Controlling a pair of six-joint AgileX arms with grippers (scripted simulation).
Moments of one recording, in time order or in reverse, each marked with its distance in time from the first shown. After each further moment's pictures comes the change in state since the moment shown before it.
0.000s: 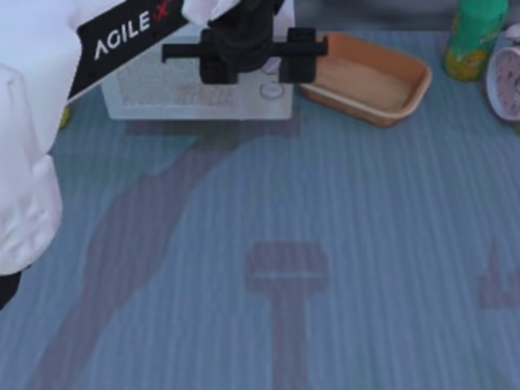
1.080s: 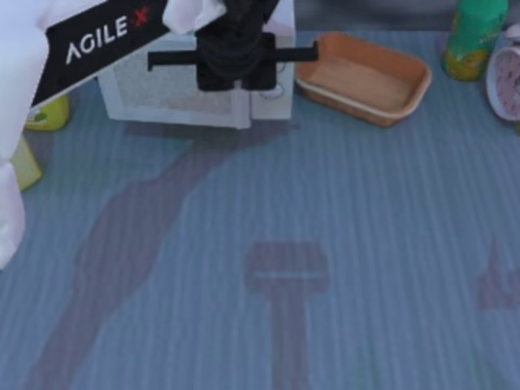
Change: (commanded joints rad) left arm -0.030 -0.116 -0.187 0.064 -0.015 -0.029; right arm 0.000 0.000 0.000 0.000 0.000 0.000
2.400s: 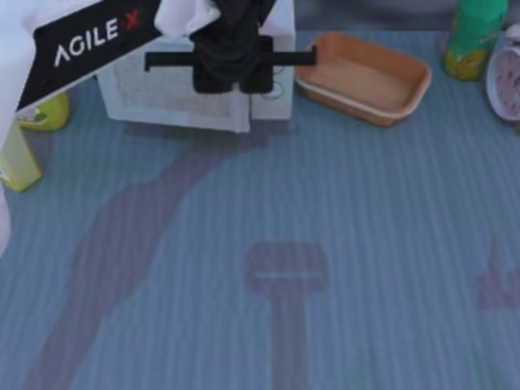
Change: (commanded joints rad) left arm -0.001 -0.034 -0.055 0.031 0.019 0.034; right arm 0.000 0.000 0.000 0.000 0.000 0.000
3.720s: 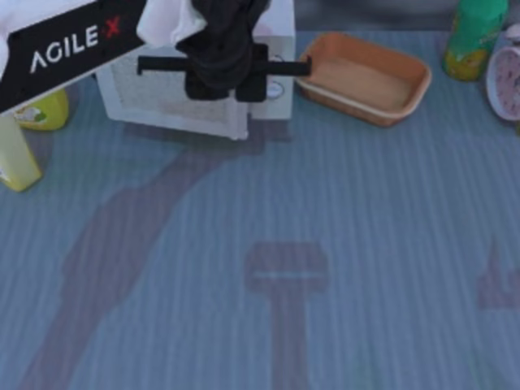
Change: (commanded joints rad) left arm 0.009 -0.066 -0.102 0.051 0.029 0.065; right arm 0.000 0.000 0.000 0.000 0.000 0.000
